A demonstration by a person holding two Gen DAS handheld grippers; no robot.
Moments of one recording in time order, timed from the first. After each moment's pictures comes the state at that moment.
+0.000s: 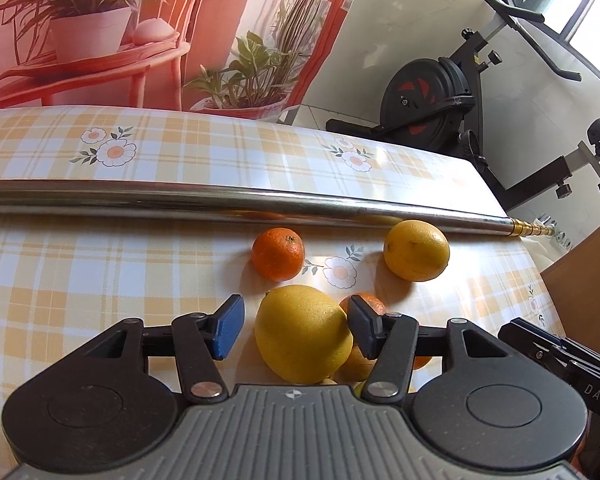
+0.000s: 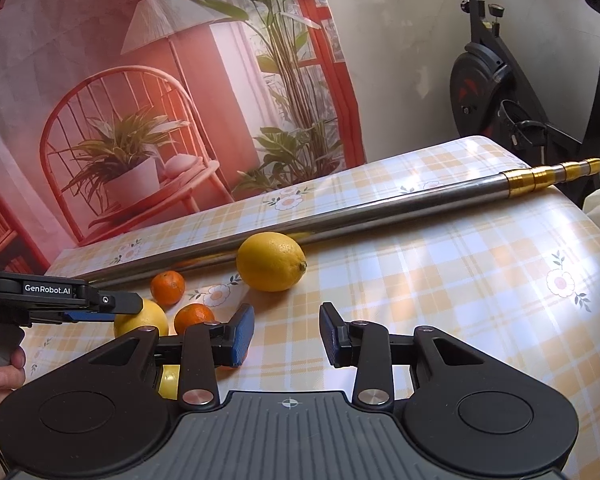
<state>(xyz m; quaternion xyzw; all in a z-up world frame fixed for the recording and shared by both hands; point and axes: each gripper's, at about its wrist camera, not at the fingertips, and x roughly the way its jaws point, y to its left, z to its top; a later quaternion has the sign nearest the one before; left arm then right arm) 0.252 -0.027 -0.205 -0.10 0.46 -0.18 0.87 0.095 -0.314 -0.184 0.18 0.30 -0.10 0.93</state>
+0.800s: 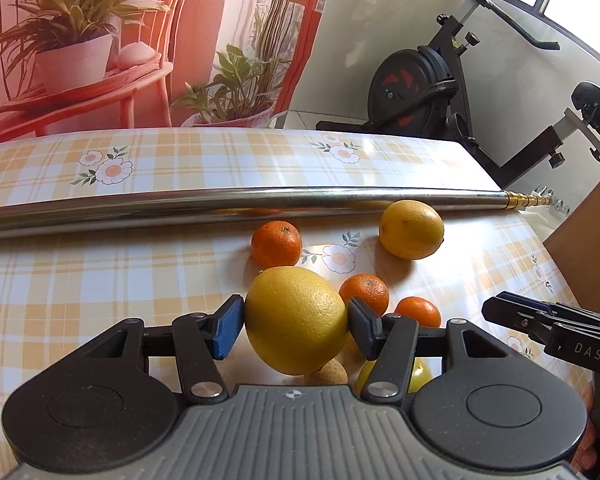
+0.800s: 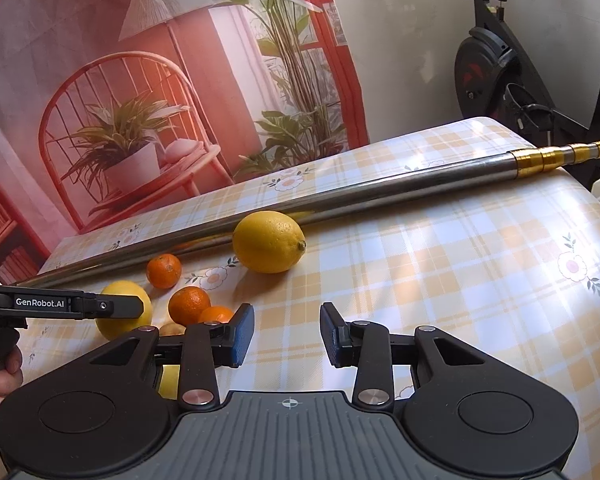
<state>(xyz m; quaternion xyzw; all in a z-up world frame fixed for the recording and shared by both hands) 0.232 -0.026 -0.197 -0.04 0.43 -0.19 0.88 0.103 -0.315 -0.199 0.19 0.32 -0.09 0.92</state>
